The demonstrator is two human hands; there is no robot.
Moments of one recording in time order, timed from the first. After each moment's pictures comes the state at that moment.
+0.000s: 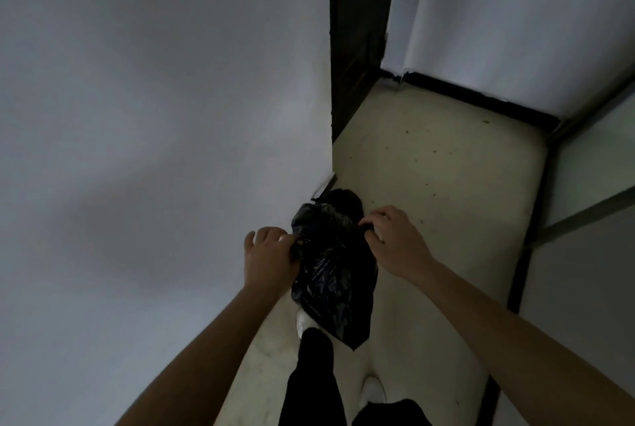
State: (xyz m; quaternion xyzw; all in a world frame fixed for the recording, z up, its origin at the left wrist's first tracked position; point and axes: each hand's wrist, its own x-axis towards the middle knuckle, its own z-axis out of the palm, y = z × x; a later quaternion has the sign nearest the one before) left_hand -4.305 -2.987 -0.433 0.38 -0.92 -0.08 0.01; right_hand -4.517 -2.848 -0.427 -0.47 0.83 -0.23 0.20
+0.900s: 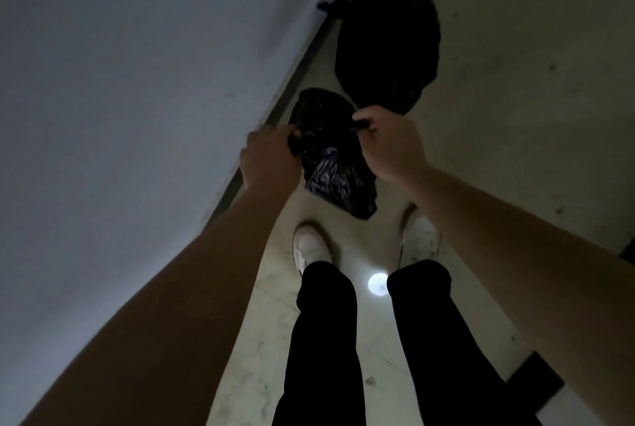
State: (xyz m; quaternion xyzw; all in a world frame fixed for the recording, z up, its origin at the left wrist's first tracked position) left_hand -4.414 -3.184 -0.974 0.49 -0.82 -0.25 -0.13; right_hand -4.575 -3.079 -0.978 -0.32 0.85 -0.17 0.38
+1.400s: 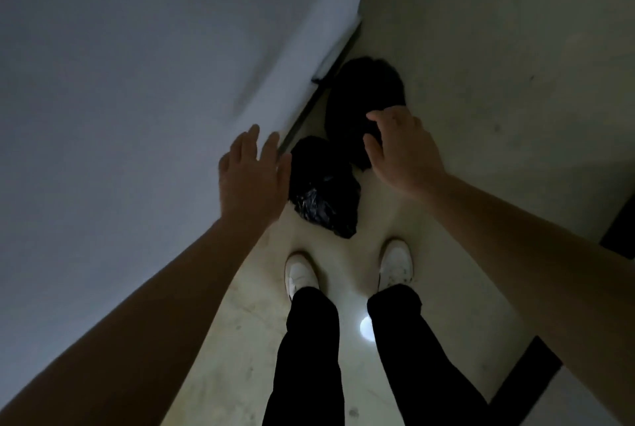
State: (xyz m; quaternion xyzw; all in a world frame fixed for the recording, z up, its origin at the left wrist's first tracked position) left_hand -4.414 -3.192 -0.867 0.42 -0.90 -0.13 -0.02; right_hand -4.631 -3.082 -0.870 -0.45 0.85 -0.10 0.24
